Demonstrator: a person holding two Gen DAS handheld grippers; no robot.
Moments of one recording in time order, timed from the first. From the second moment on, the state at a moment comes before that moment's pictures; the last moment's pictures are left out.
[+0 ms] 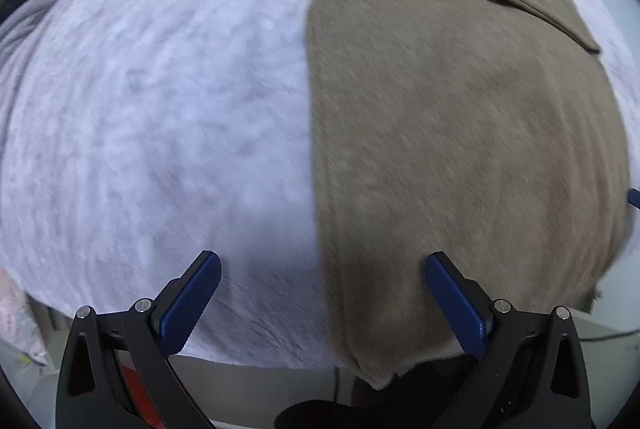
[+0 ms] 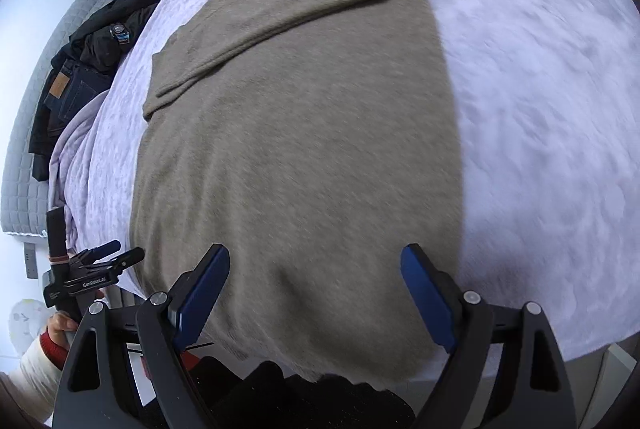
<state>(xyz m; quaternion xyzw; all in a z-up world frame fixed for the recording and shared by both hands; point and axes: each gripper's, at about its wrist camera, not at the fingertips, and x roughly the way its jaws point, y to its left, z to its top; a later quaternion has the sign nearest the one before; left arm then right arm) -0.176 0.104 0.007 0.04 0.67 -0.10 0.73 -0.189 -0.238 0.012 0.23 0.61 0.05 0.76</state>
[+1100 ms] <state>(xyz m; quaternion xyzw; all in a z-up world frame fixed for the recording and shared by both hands) -0.222 0.065 0.000 -0.05 0.68 -0.27 0.68 -0.269 -0.234 -0.076 0.41 0.61 0.19 0.65</state>
